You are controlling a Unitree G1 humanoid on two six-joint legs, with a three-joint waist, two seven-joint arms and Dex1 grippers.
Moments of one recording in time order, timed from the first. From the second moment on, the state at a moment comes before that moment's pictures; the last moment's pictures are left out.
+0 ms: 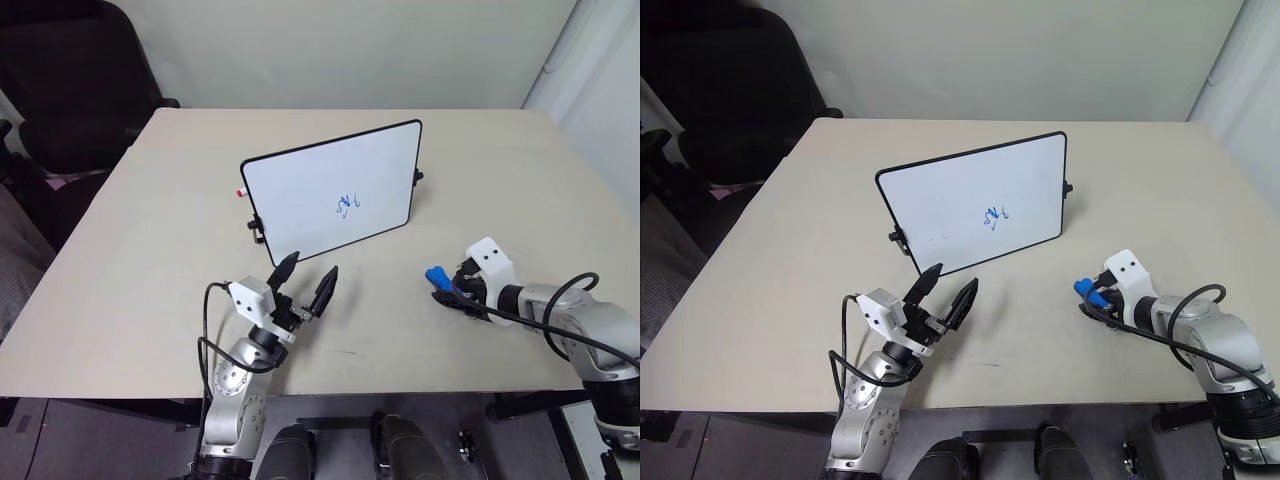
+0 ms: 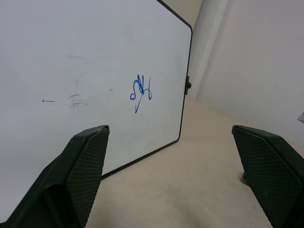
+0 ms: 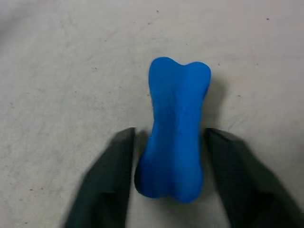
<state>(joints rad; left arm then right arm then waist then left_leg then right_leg) 0.01 0.05 -0.04 -0.11 -0.39 -0.17 -0.54 -0.32 -0.75 0.02 -0.28 0.45 1.07 0.55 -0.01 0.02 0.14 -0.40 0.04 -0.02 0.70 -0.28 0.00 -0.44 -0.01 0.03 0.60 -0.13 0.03</state>
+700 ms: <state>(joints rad) 0.02 0.05 -0.04 -0.11 -0.39 -0.16 -0.54 -0.44 -0.55 -0.02 -0.38 0.56 1.07 0.59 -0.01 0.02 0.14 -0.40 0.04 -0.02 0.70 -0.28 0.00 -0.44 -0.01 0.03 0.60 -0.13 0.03</state>
